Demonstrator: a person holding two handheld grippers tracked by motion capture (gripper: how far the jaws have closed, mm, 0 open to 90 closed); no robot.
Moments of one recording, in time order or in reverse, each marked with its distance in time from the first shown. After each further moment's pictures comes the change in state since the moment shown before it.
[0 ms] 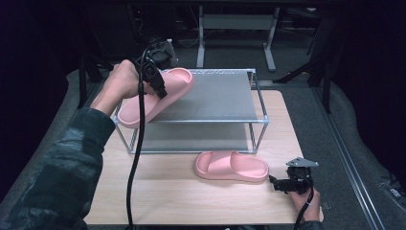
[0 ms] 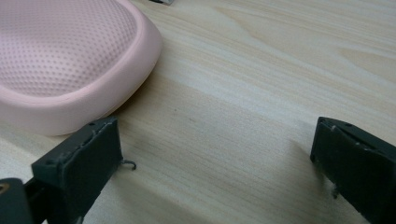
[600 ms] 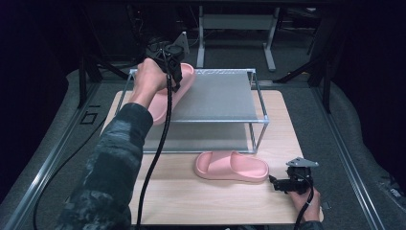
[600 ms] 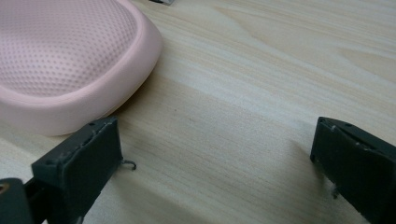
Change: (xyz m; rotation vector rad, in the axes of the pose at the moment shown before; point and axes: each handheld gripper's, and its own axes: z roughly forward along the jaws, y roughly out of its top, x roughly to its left) left arm 0.010 0.054 0.039 0.029 0.039 -0.327; right arm 0.000 0.000 0.000 0.000 0.000 0.000
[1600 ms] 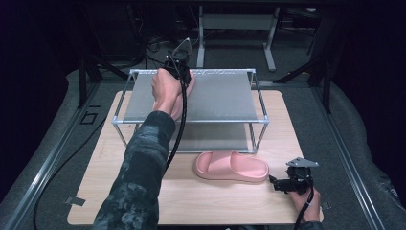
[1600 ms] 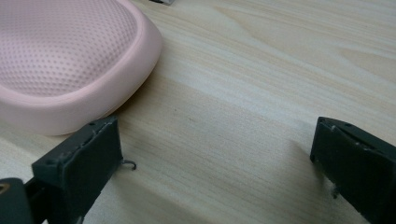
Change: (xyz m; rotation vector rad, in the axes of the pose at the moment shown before) left arm -0.002 0.015 0.043 -0.161 0.051 -0.151; right arm 0.000 0.000 0.000 0.000 0.001 -0.001
